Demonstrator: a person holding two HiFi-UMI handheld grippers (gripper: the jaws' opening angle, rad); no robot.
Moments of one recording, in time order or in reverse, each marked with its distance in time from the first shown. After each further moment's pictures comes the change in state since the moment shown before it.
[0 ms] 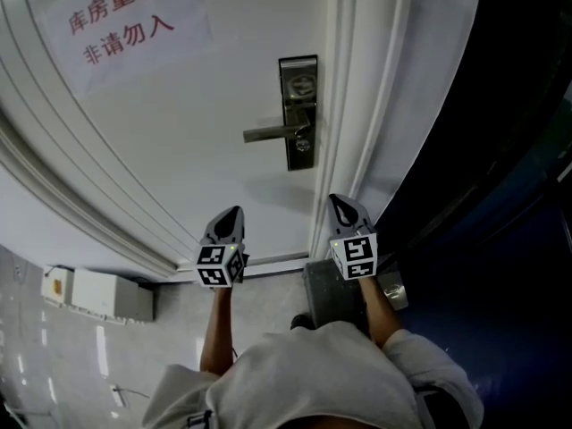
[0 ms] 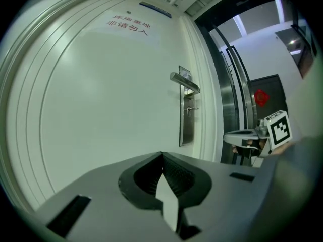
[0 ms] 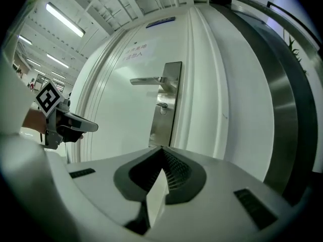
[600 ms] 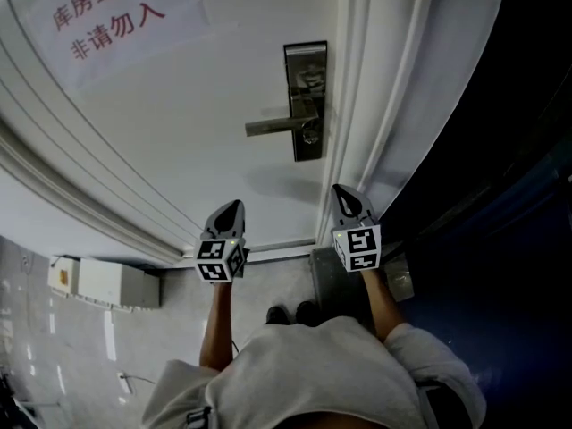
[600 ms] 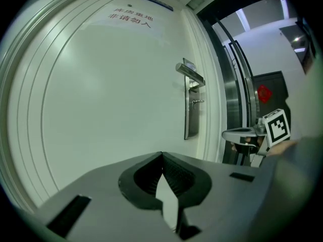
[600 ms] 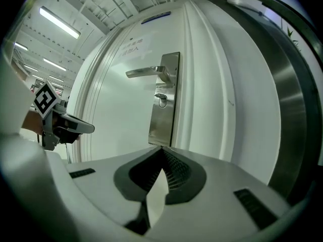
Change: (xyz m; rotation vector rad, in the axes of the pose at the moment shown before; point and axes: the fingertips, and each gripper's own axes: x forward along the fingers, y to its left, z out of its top) left arm 0.009 0.017 -0.015 0.002 0.059 0.024; right arm 0.027 0.000 -0.015 0.041 0.027 0.015
